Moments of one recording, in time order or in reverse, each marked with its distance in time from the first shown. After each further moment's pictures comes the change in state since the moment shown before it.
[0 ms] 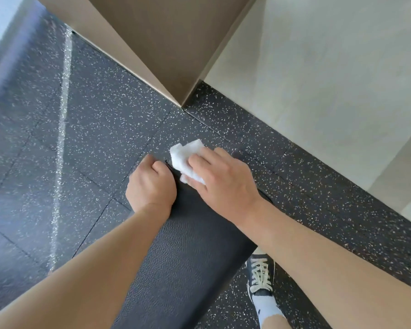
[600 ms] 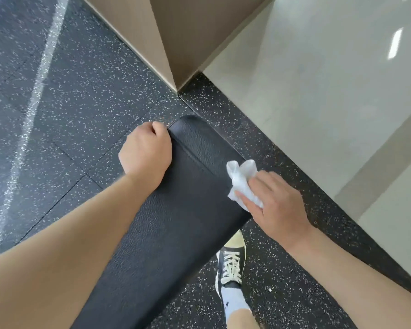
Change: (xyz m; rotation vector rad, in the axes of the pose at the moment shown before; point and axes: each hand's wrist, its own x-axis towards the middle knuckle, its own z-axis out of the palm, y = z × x) left_hand 0.003 -0.003 0.001 -0.071 -0.043 0.021; right_hand -0.121 0.049 -0.033 -0.129 0.019 -0.043
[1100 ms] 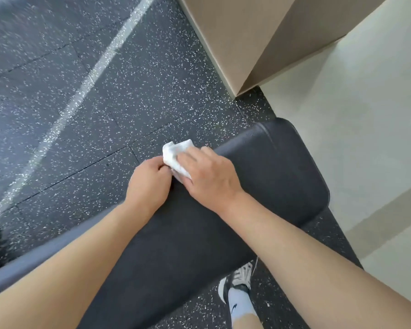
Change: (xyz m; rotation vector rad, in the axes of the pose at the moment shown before) left_hand -0.045 -0.201 -0.088 -0.399 -0.264 -0.095; right_hand 0.105 -0.239 0.095 -0.006 -0.195 -0.331
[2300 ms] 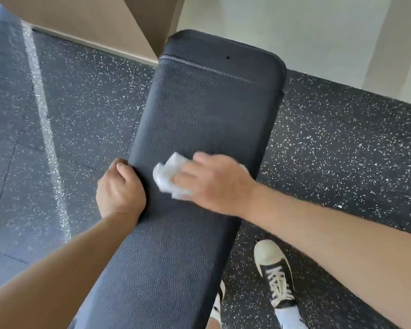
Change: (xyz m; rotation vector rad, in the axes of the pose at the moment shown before) left_hand -0.001 -0.028 0.012 0.513 0.177 0.425; right_hand -0.144 -0.037 0.030 -0.114 0.419 0.147
